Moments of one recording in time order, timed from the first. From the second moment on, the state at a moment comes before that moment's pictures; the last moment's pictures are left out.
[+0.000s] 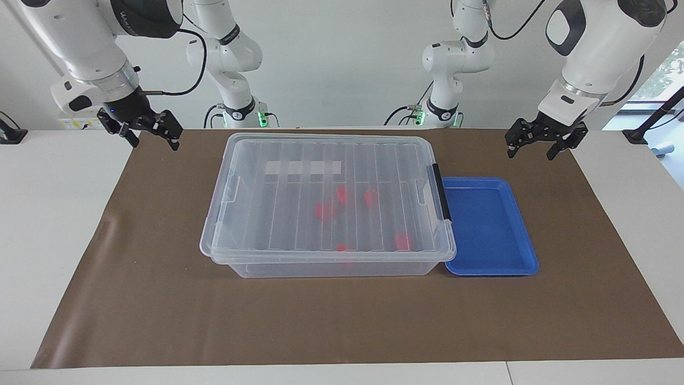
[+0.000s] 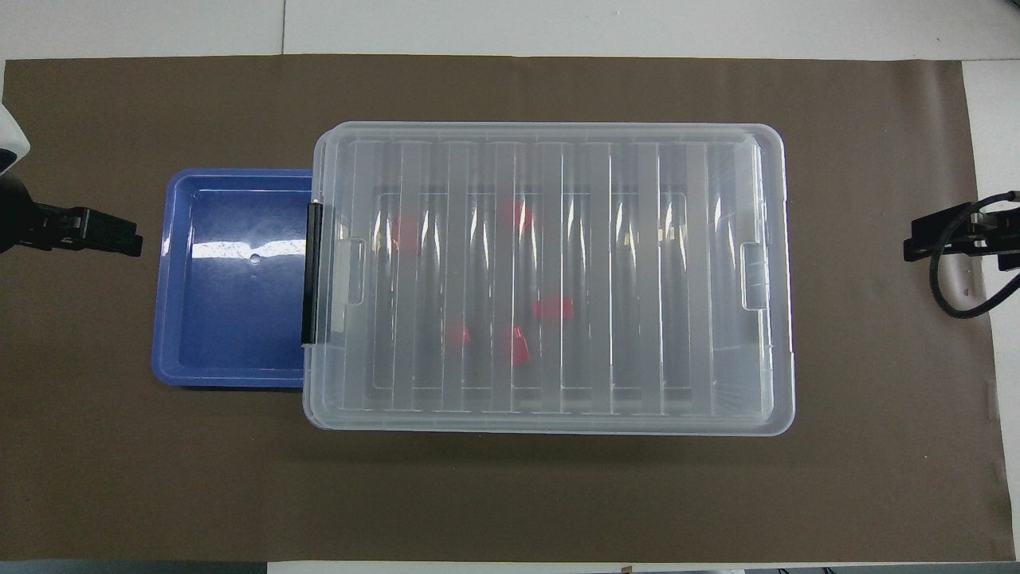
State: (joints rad) left arm -0.02 -0.02 -0.06 -1.65 -0.01 1.63 0.08; right arm -0.02 -0.03 -0.04 -1.62 0.00 1.54 0.07
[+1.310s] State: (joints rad) left arm -0.02 -0.02 -0.06 -1.65 -0.01 1.63 0.08; right arm 0.10 -0.02 -0.03 -1.86 0.00 1.87 0.21
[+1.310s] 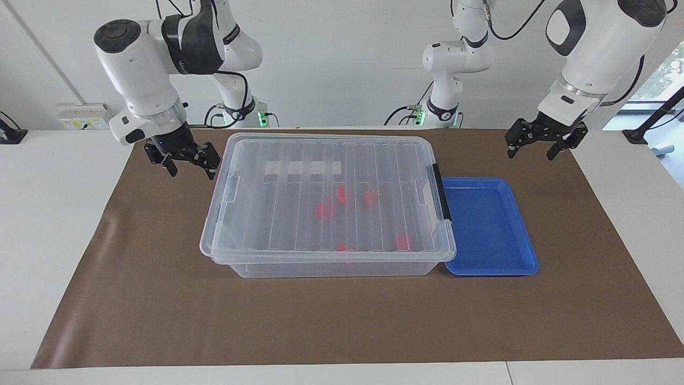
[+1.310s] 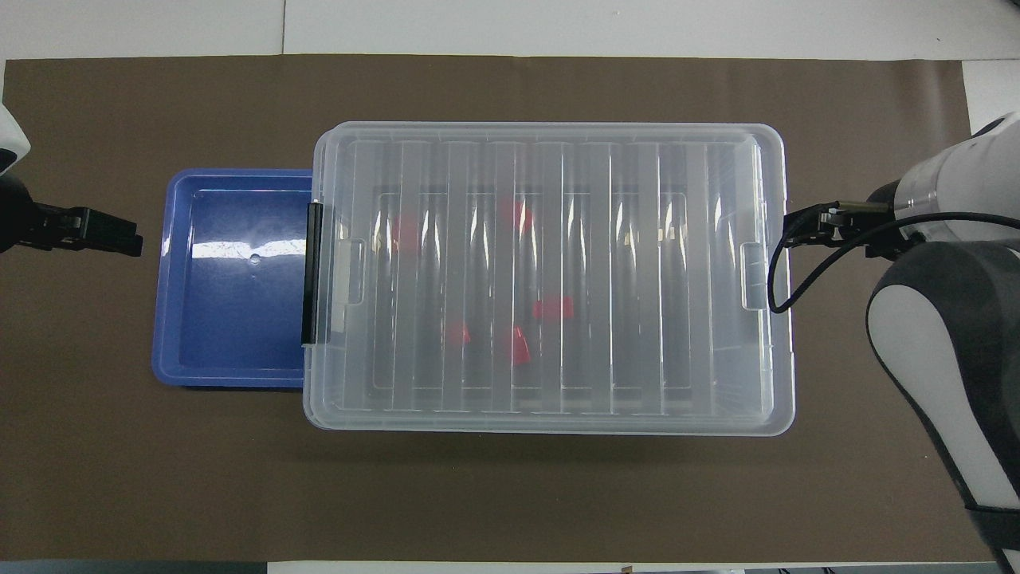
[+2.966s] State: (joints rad) left arm -0.02 -0.02 -0.06 -1.65 -0.01 1.63 0.08; right arm 0.00 -0.02 -0.04 -2.04 0.00 2.04 -0.01
